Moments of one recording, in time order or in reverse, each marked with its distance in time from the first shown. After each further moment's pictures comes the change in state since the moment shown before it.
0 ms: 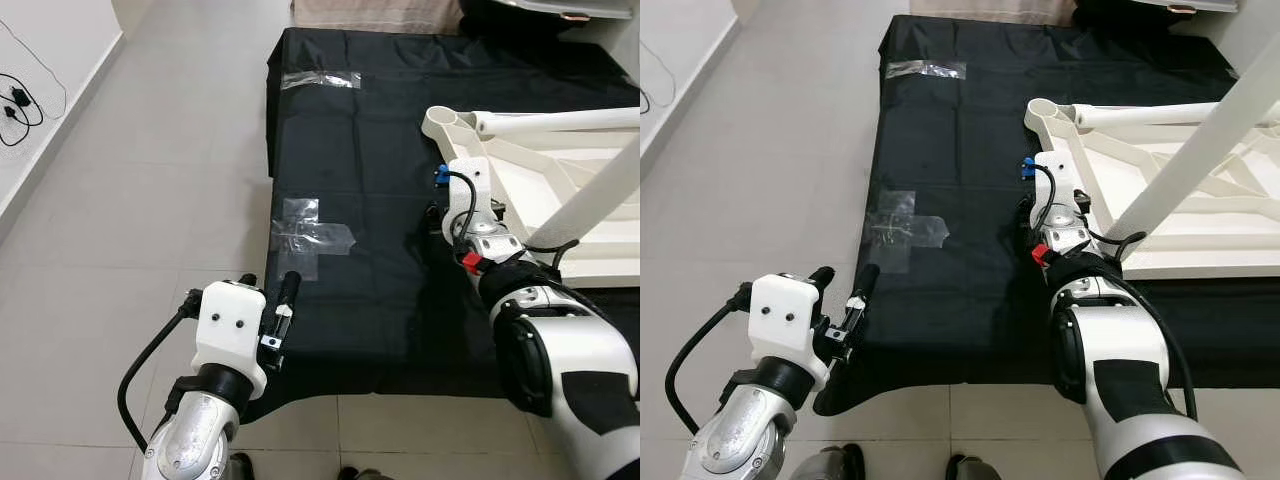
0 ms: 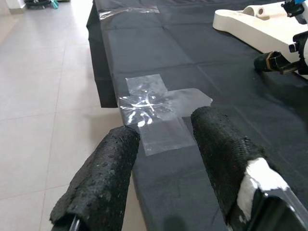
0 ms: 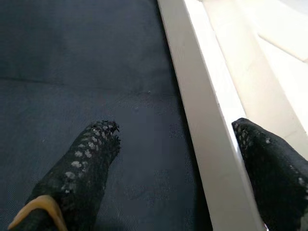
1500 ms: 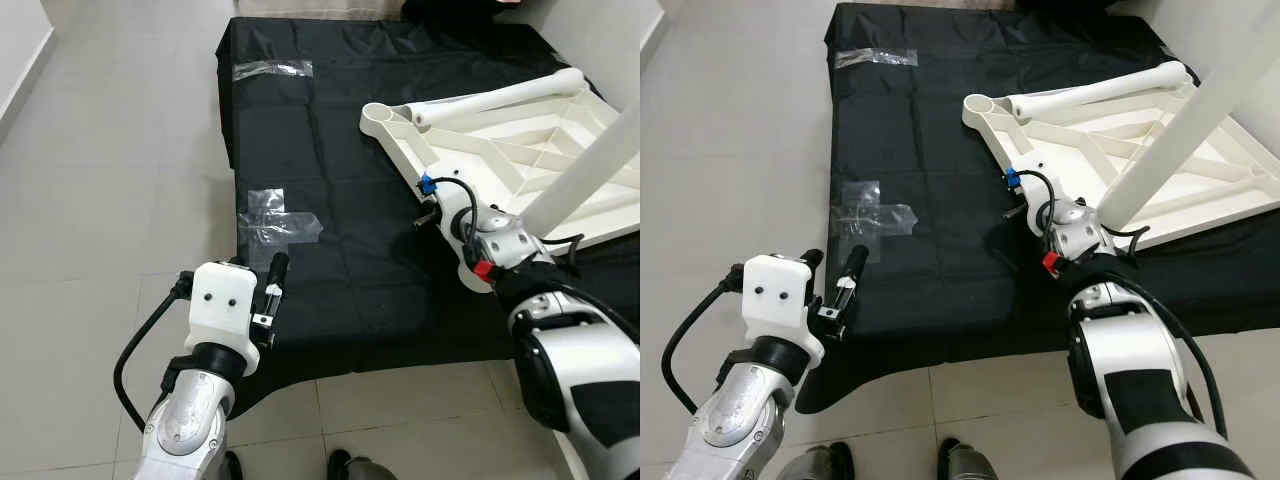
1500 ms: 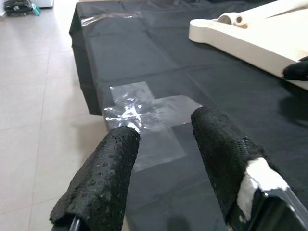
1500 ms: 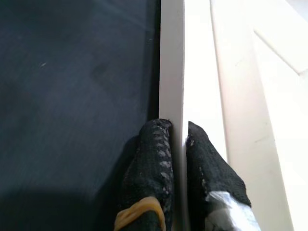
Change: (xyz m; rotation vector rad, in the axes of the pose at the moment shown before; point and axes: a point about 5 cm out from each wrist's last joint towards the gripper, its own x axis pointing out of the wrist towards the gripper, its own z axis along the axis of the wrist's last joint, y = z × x) left arm 0.016 0.010 0.004 0.021 -0.029 0.064; right arm -0.008 -0.013 0.001 -0.364 -0.094 0.297
